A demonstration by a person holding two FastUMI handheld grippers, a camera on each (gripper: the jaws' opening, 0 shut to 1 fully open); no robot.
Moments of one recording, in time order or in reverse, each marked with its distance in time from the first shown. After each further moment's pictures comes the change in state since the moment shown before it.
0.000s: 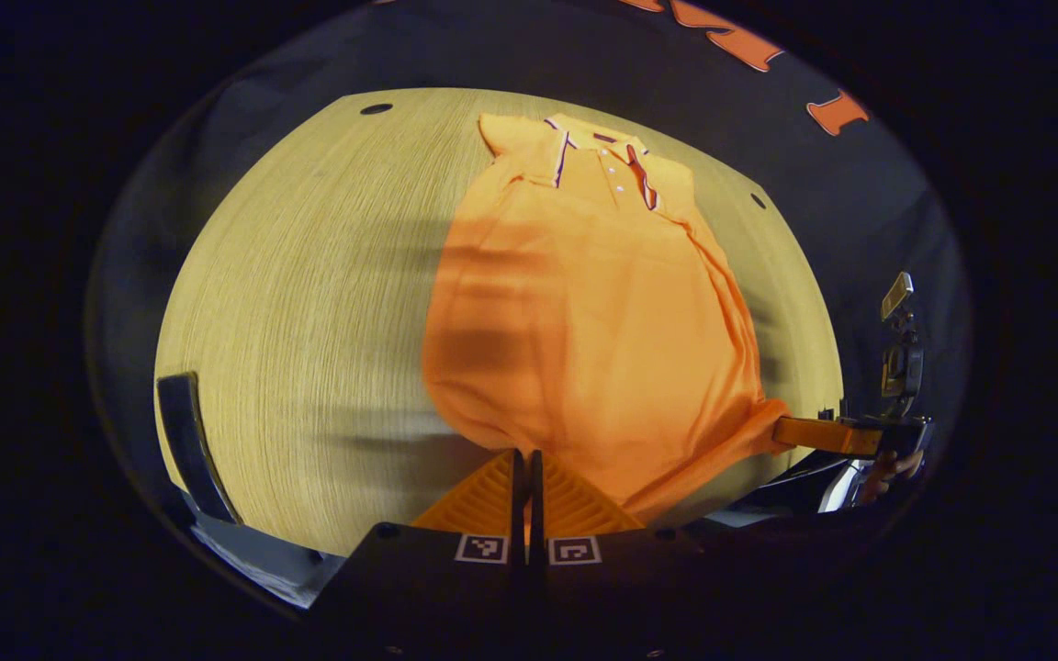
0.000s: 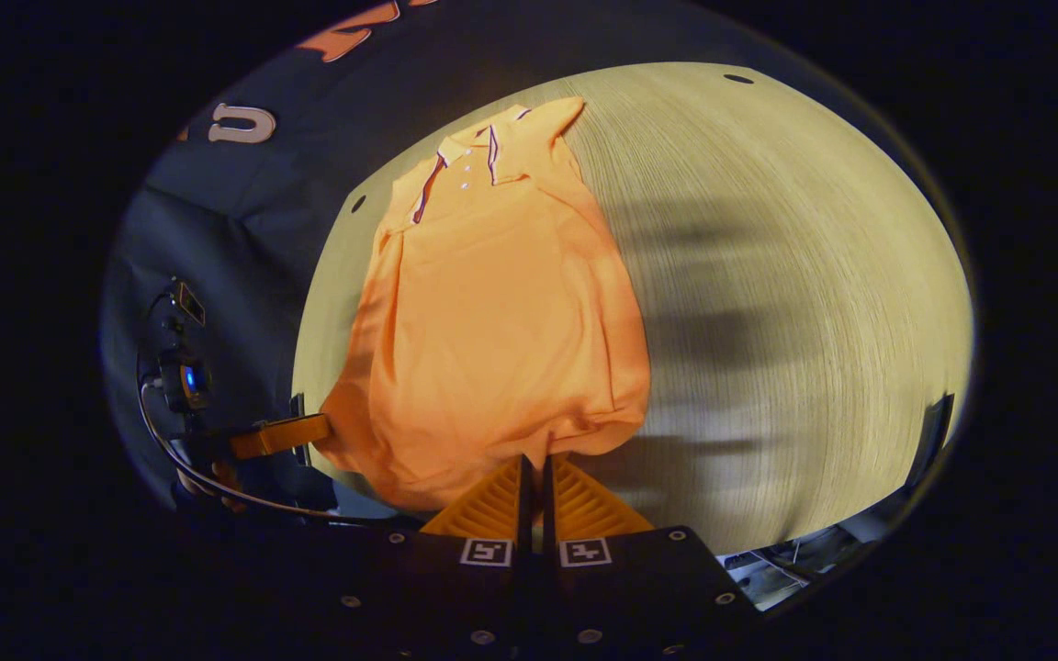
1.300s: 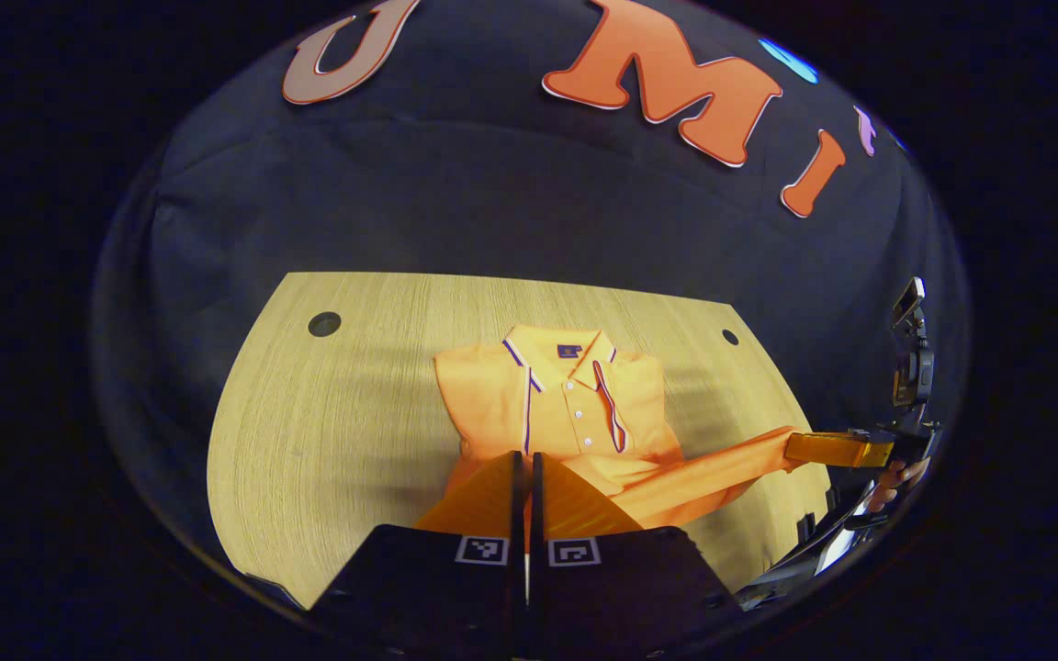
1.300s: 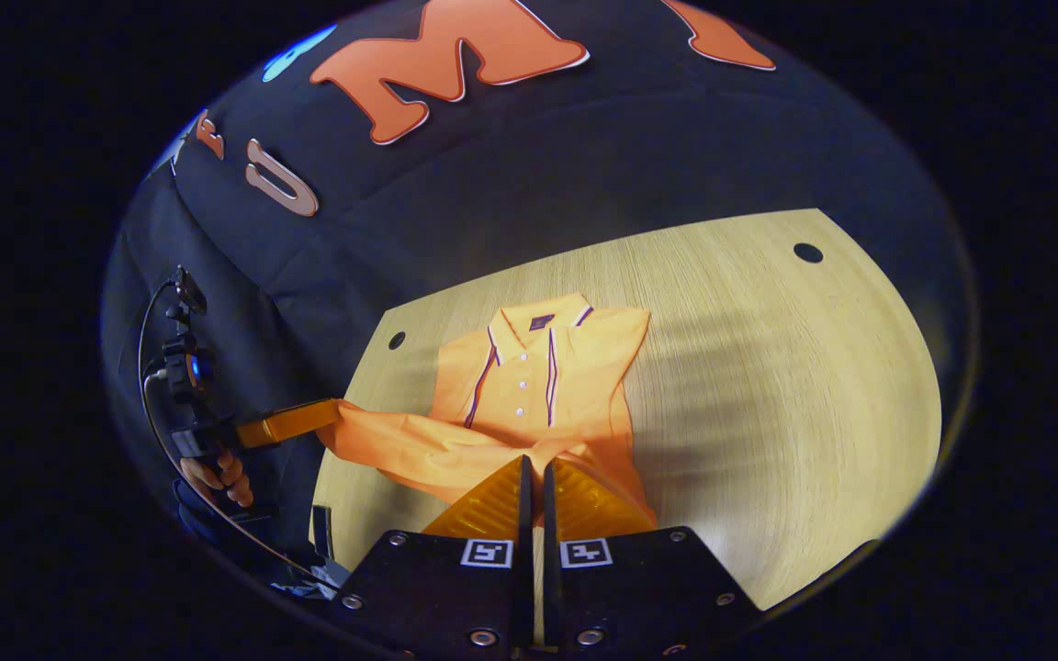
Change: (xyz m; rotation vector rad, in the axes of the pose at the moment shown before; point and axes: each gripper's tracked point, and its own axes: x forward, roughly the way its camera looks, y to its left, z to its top) left arm -0.034 -0.016 0.276 0.125 -0.407 -0.031; right arm -0.048 0.061 0.241 -0.147 -0.369 0.008
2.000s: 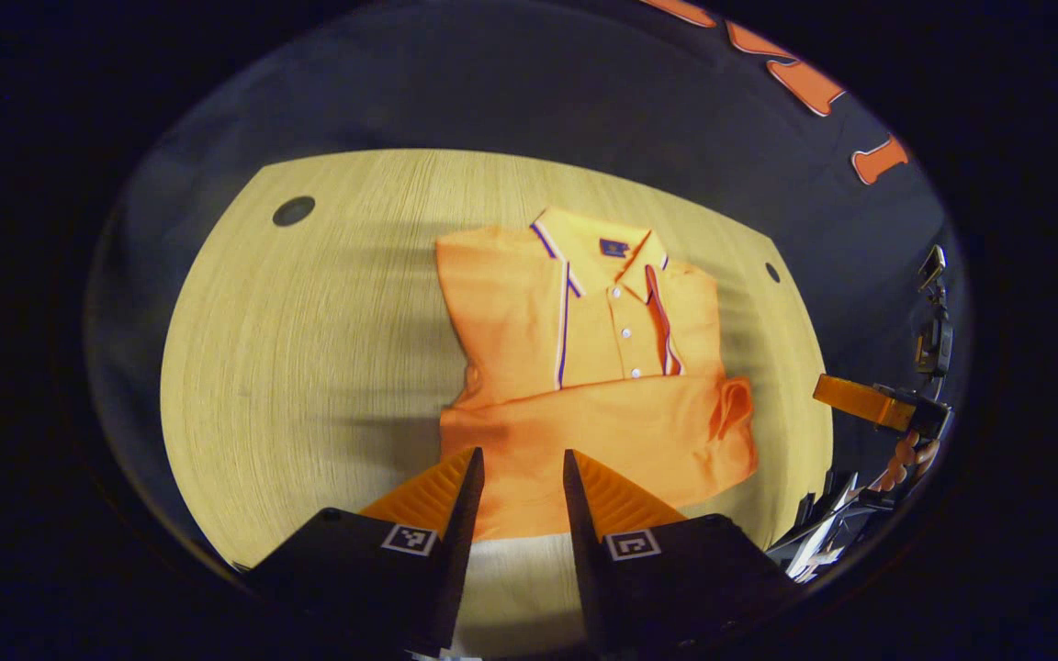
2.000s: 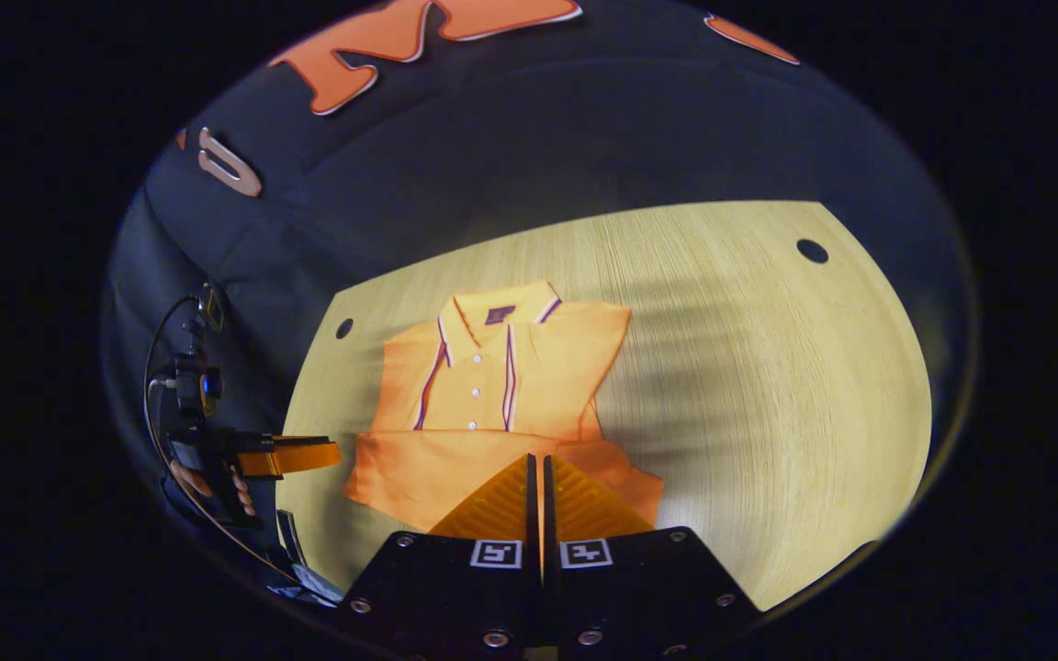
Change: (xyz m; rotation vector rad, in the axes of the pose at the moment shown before) left arm 0.040 0.023 -0.068 -0.097 0.414 -0.009; right arm 0.070 -0.036 -0.016 0.026 0.167 -0.117
